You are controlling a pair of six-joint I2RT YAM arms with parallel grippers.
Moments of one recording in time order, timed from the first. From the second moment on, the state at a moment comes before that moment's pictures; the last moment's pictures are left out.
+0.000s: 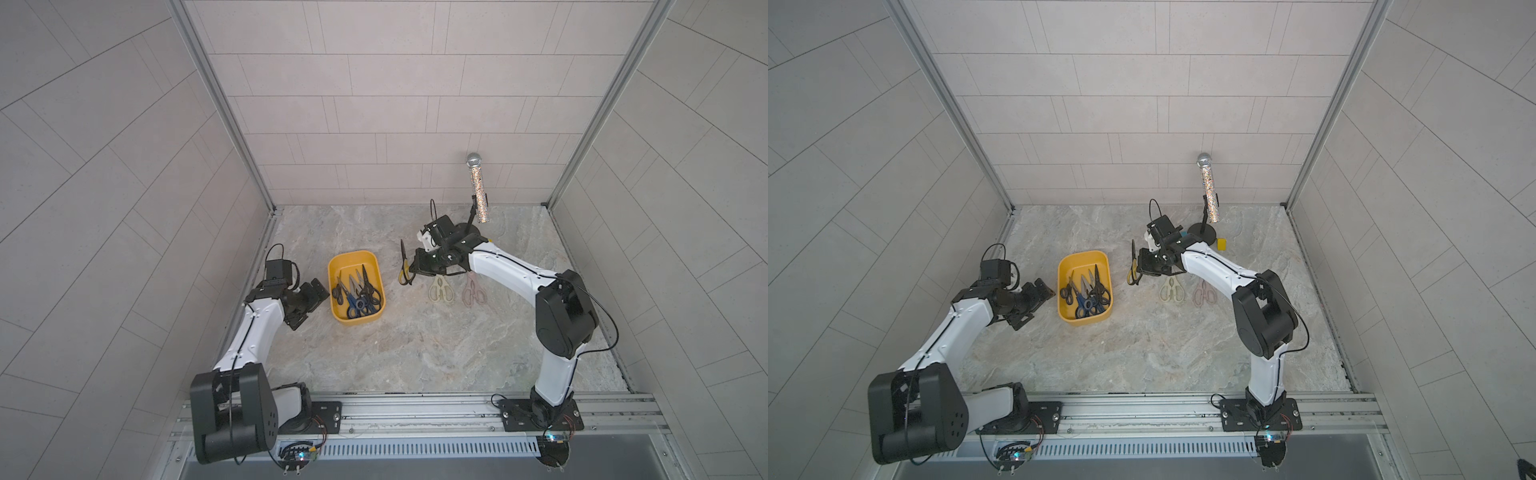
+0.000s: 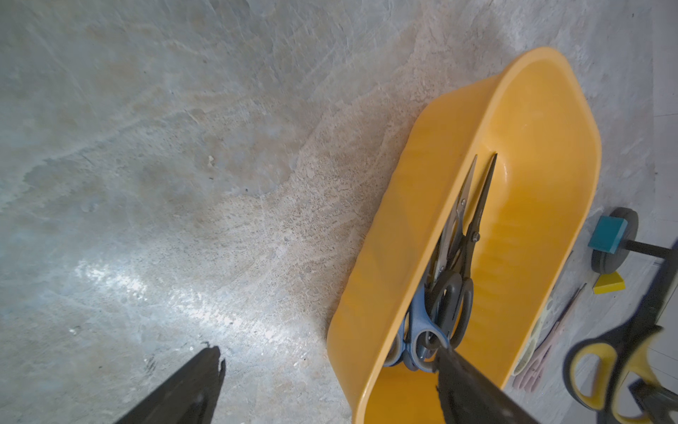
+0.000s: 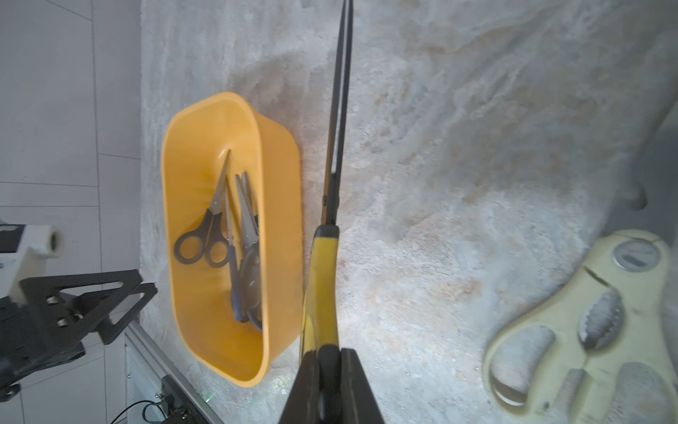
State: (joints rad) left arm 0.18 1.22 0.76 -0.70 0.32 -0.60; right arm 0.53 1.86 1.45 -0.56 -0.35 0.61
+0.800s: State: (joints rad) left arm 0.18 1.28 0.85 -0.78 0.32 -0.54; right arm 0.49 1.95 1.26 -0.30 -0.43 0.71
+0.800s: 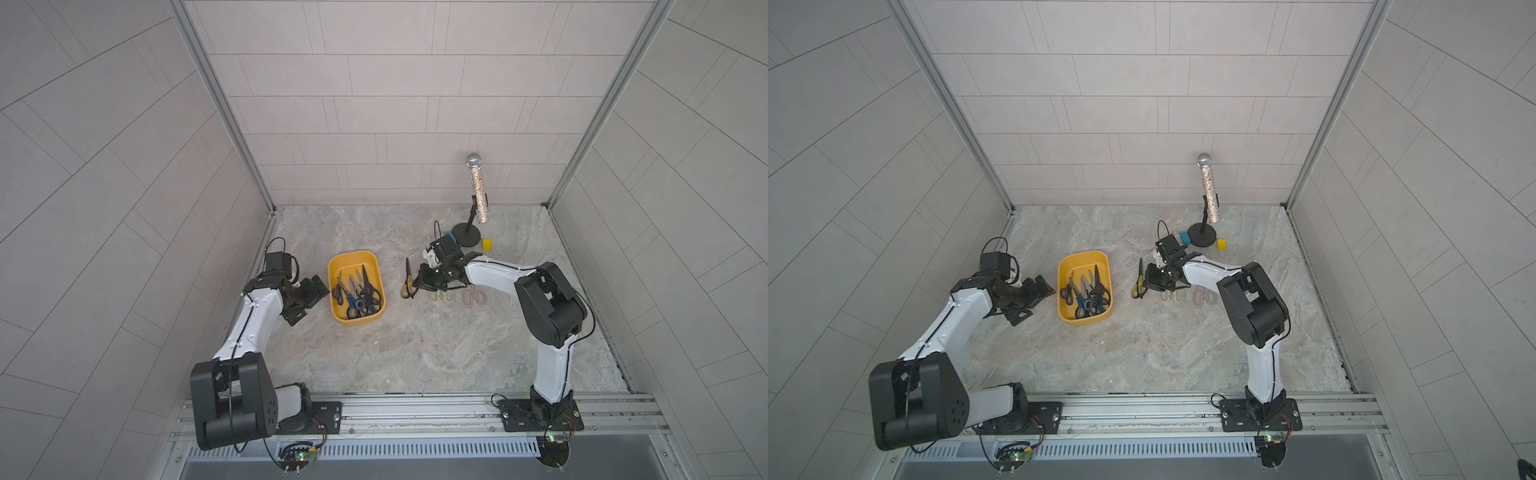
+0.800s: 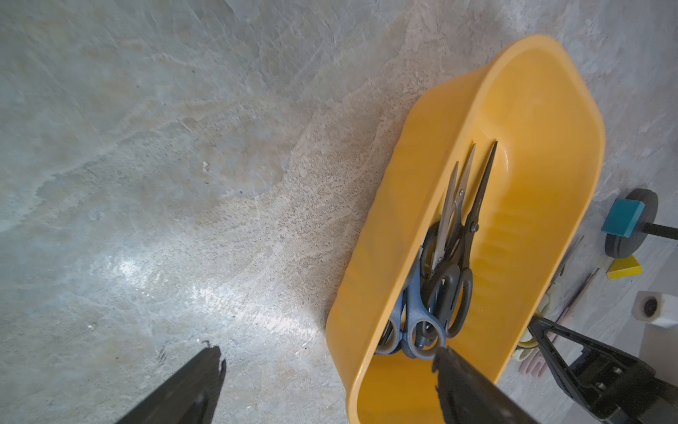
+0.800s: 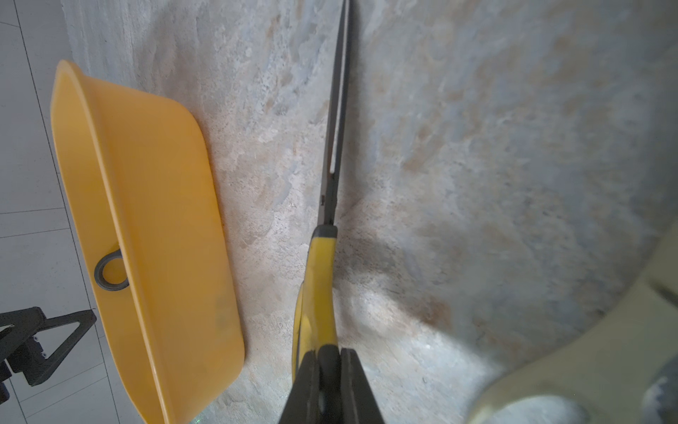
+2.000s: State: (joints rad) left arm 0.02 1.61 1.15 -0.71 0.07 -0.35; right arm 0.49 1.82 1.38 -0.56 -0.35 0.56
